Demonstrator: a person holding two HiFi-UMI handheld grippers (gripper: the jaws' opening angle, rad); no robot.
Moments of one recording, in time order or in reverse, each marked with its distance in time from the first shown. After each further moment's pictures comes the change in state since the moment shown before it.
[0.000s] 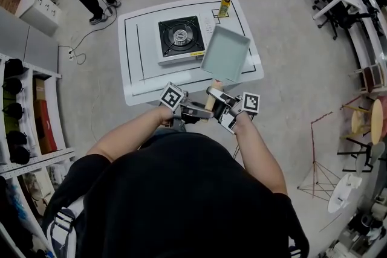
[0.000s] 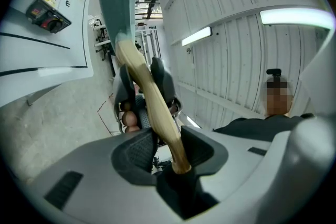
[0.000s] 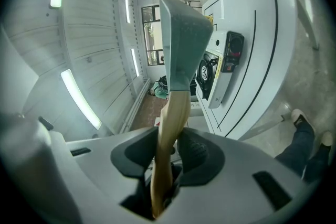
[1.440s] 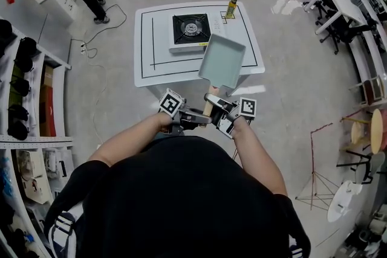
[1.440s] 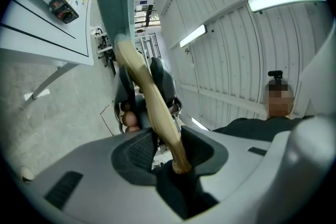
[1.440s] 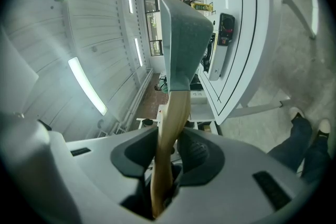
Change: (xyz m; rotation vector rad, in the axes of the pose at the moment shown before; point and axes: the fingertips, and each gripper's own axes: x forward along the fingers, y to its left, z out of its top) left arm 0.031 -0.053 -0.119 0.046 -0.073 0.062; right arm -0.041 0.024 -0.129 -0.029 0.102 0.032
